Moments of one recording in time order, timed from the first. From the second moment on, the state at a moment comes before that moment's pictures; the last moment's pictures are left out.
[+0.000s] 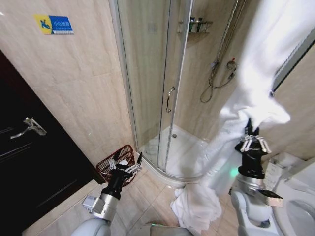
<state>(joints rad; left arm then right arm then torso) 1.92 -1.61 -0.51 -2.50 -0.08 0.05 0.23 -1.43 1.37 0.81 2.25 0.08 0.68 0.04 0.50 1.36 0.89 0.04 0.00</state>
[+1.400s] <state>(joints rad) 1.92 -1.61 -0.51 -2.50 -0.08 0.05 0.23 -1.43 1.20 1.00 2.50 0.29 0.52 0.06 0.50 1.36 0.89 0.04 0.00</state>
